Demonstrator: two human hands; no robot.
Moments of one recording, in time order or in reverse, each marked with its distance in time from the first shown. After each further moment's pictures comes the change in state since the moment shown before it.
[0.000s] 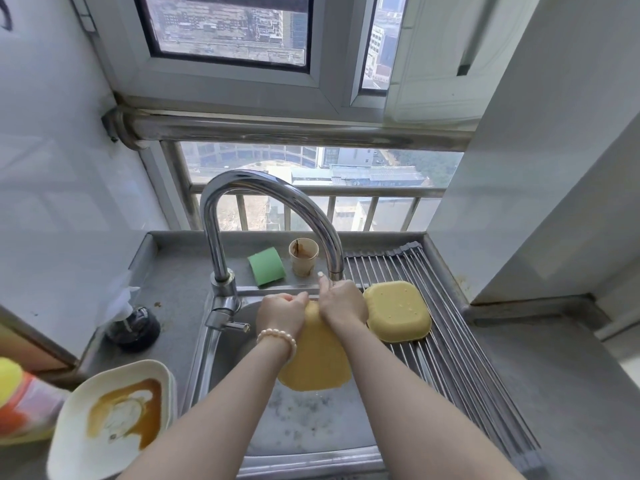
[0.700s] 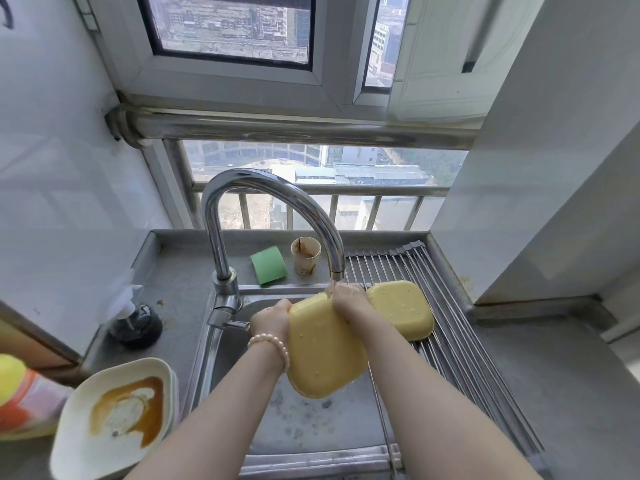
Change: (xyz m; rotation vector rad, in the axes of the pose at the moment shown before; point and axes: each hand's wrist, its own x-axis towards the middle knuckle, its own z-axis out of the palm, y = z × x) left_hand 0.014 -0.022 0.005 -0.525 0.020 -0.409; right_hand 0.016 0.002 -0.016 -0.189 -0.253 -0.075
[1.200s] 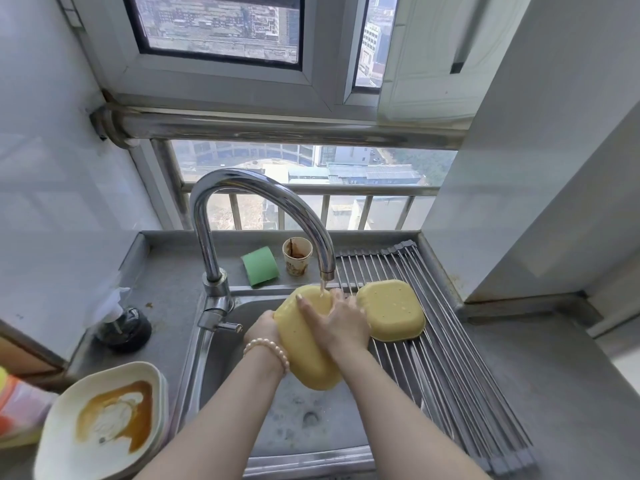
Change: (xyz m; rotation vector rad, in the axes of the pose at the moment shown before) left_hand 0.012 -0.016 0.002 -0.277 -0.013 -0.236; right_hand -0.030 0.024 0.037 -0.030 0.279 0.010
